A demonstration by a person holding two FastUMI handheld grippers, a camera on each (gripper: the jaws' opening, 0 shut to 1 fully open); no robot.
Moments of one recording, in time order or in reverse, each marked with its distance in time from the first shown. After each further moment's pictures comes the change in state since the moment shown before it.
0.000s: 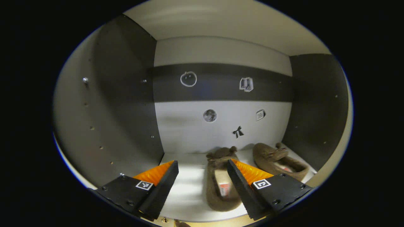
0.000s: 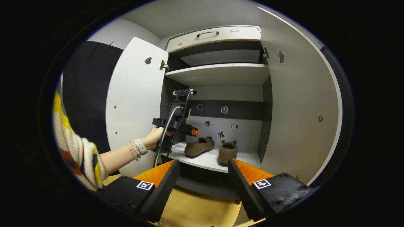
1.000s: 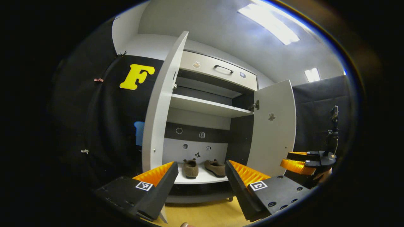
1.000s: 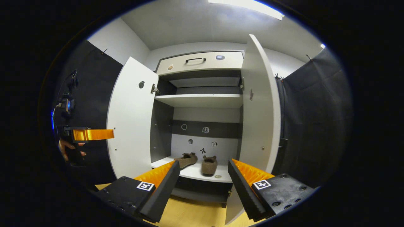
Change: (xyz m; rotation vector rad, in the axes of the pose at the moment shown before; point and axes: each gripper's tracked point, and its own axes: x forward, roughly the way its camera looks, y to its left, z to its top) left arm -0.392 0.020 -0.010 -0.093 -0.399 -0.251; right arm -0.093 -0.033 0.064 -0.025 -0.135 -0.215
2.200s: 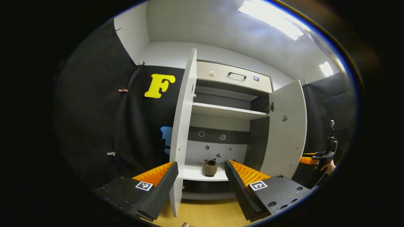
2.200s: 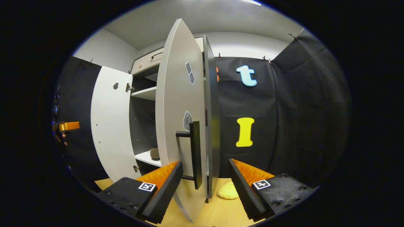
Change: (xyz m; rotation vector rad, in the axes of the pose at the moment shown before) left arm -0.052 -0.007 0.015 0.030 -0.018 0.263; right arm 0.026 -0.155 -0.046 0.115 0.087 0.094
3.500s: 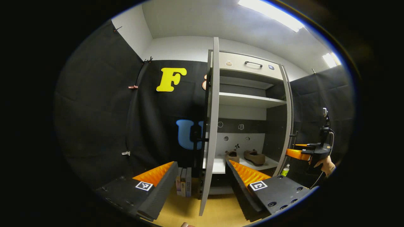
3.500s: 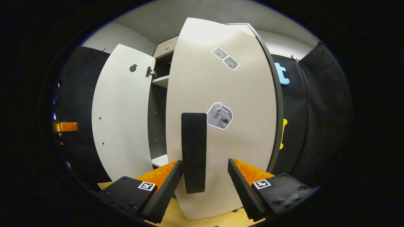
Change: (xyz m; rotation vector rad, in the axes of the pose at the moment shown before) left arm 0.001 0.097 -0.020 0.083 0.089 0.086; right arm 0.135 0.169 -0.032 -0.064 0.014 0.095
